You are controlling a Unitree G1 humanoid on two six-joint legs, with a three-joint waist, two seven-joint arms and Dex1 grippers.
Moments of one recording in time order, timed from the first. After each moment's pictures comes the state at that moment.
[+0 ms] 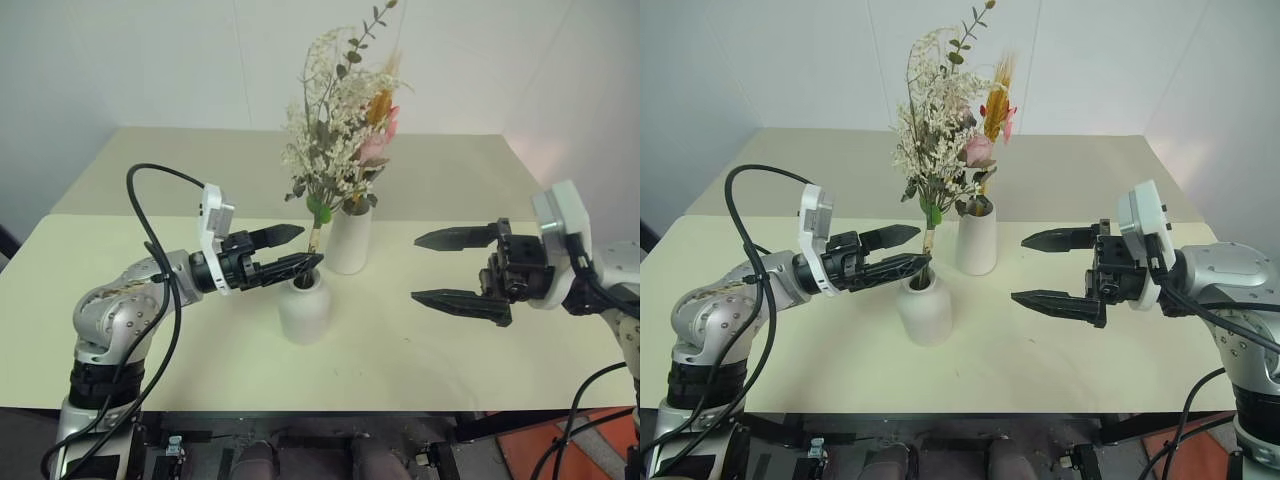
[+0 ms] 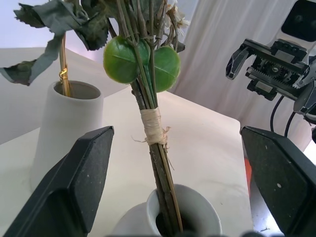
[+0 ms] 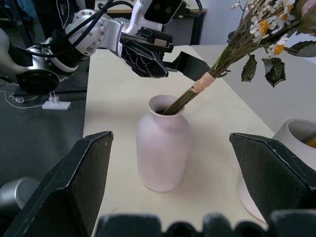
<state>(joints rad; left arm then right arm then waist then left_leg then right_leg) -0.53 0.56 0.13 -0.27 -0.88 0.84 -0.83 -0.42 -0.90 -0.24 -0.41 0.84 0.63 1.15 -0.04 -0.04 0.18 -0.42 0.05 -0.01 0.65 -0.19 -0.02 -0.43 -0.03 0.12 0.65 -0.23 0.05</state>
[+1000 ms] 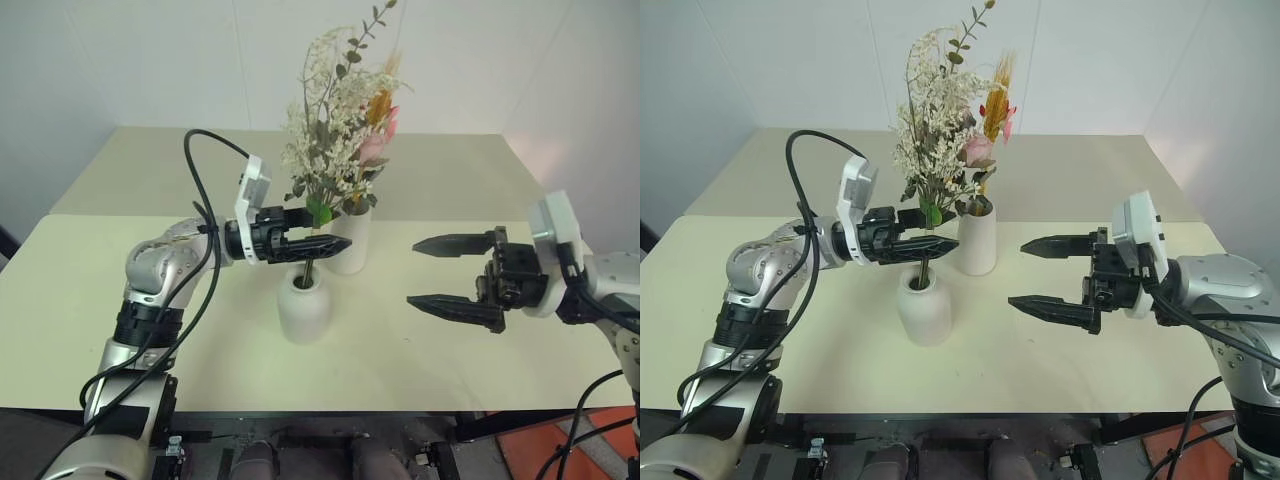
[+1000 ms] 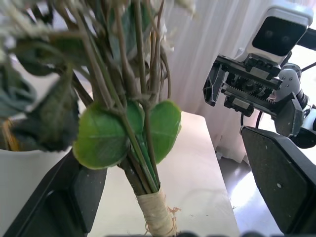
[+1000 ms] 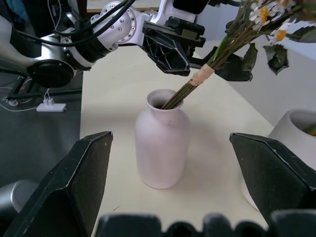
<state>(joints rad) -0.82 0.49 -0.01 0.06 -0.74 0.75 -1.10 -0.36 -0.89 -0.25 -0.45 0.85 0.63 1.09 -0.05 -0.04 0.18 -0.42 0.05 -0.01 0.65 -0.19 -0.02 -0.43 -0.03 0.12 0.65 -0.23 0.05</state>
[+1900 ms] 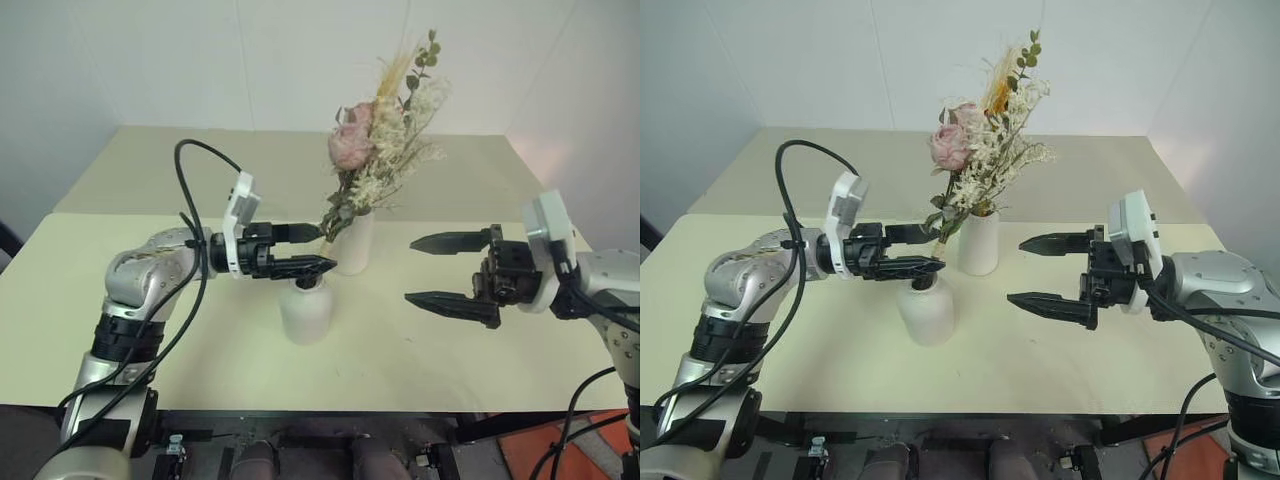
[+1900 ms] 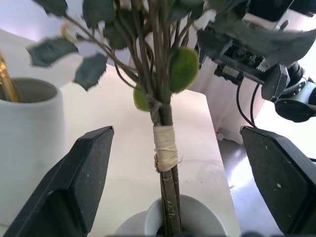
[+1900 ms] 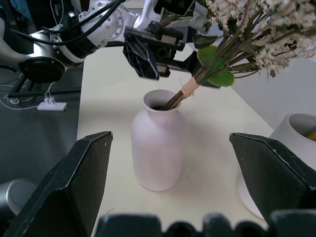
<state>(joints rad) -0.77 0.55 -0.05 0.02 -0.71 0.78 -1.16 -0.40 -0.88 -0.21 -0.40 0.81 0.59 1.11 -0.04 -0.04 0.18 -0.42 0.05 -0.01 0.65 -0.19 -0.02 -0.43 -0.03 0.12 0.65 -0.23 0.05</state>
